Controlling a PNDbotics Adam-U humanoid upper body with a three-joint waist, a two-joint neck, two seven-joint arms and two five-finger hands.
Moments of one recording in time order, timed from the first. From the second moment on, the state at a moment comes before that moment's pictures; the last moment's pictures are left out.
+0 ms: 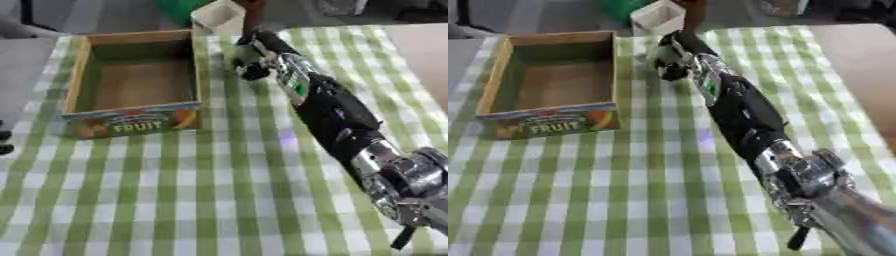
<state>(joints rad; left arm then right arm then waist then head) -0.33 0.23 0.02 -1.71 0.26 0.16 -0.24 -1.06 -0.37 0.01 -0.61 0.92 -0.09 -0.03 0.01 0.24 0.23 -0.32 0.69</state>
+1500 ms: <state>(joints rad) -0.33 0.23 0.01 -1.71 0.26 0.16 -0.24 -1.10 -0.24 0.11 -0.80 0.77 -0.17 -0.08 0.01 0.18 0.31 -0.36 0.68</state>
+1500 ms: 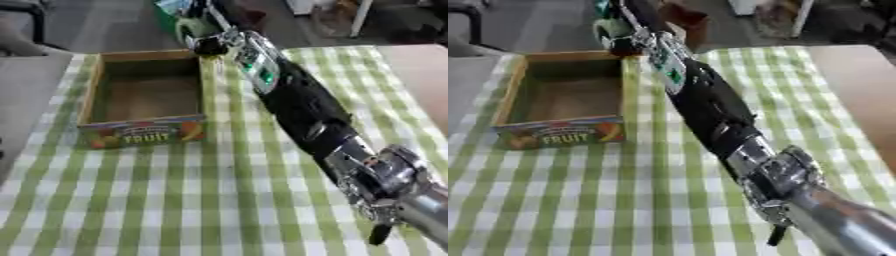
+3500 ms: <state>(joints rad) -0.33 0.22 0.03 -1.71 0.27 0.16 -0.23 -1.01 -0.39 0.12 -1.02 0.43 -0.12 -0.08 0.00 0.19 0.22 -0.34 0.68</state>
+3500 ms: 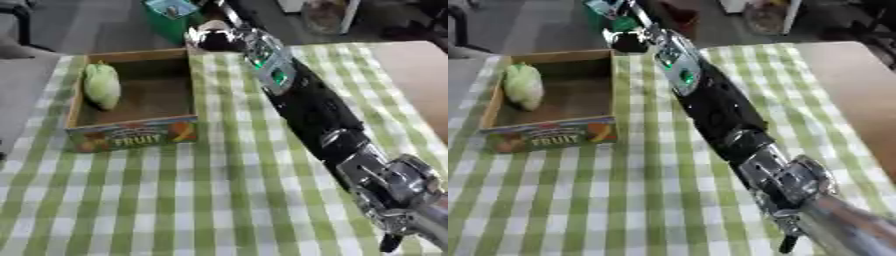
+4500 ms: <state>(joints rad) -0.32 0.23 0.04 -1.71 0.26 0.16 -0.22 -0.75 -0.62 0.07 -1.26 0.01 -0.04 -0.26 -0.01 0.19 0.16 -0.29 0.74</state>
